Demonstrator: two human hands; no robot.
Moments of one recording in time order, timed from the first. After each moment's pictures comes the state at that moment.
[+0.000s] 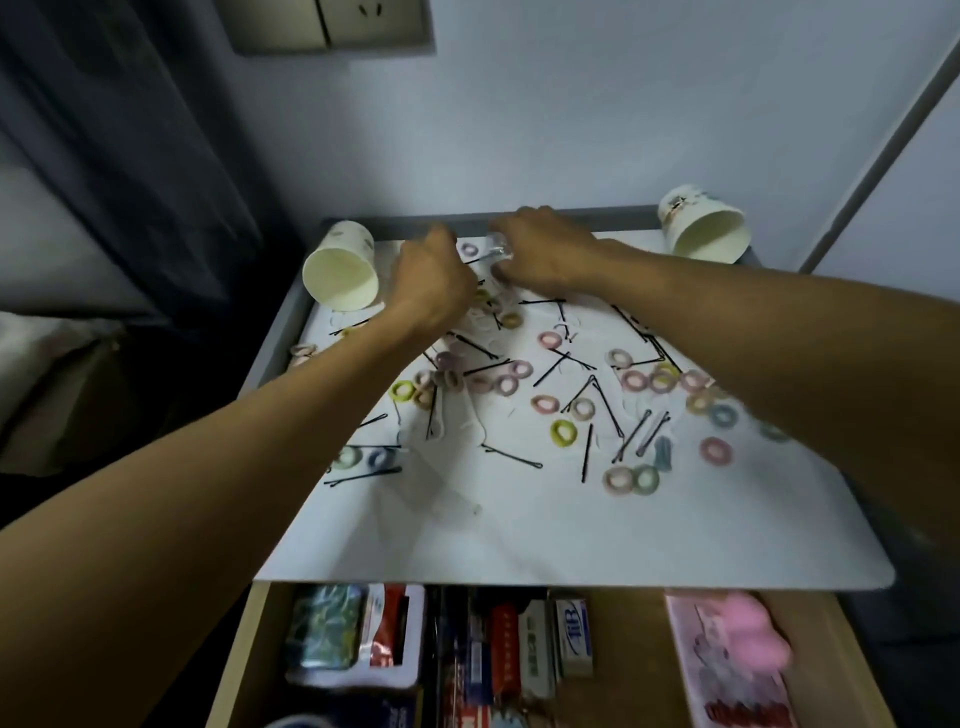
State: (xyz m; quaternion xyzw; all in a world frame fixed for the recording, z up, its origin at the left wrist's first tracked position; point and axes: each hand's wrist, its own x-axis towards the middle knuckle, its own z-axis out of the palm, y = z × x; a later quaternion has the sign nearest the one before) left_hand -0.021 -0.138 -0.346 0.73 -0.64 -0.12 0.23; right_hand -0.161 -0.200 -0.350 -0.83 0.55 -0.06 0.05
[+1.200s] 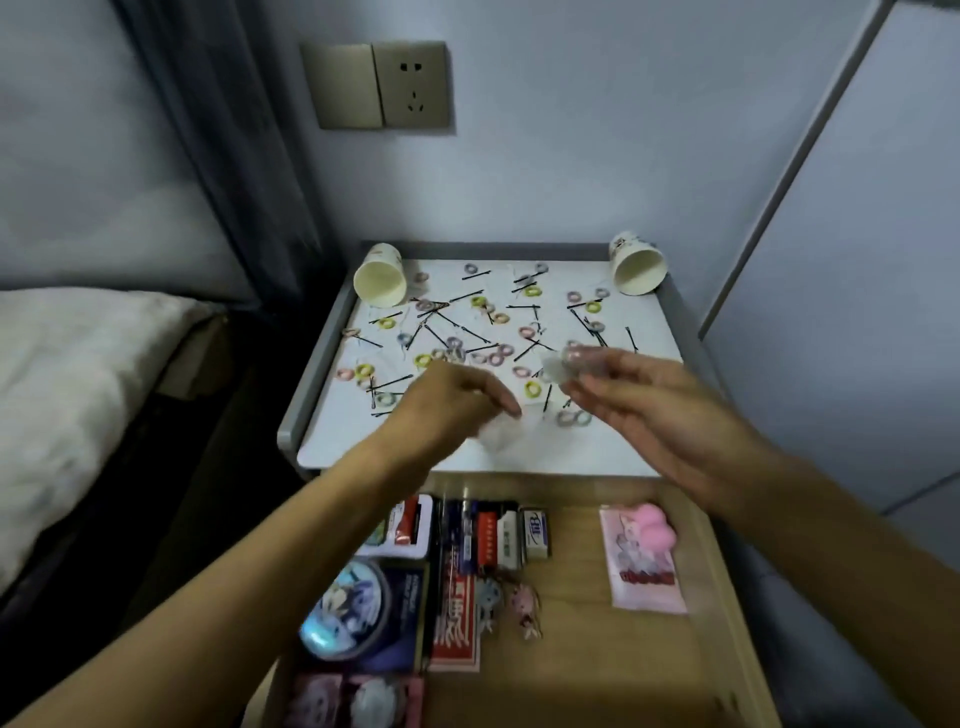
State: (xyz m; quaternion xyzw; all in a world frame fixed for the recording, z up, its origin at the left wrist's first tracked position) left_hand -0.024 0.093 -0.285 0.58 -0.59 -0.47 0.30; right_hand -0.228 0.096 -0.285 -0.41 0.44 -0.46 0.65
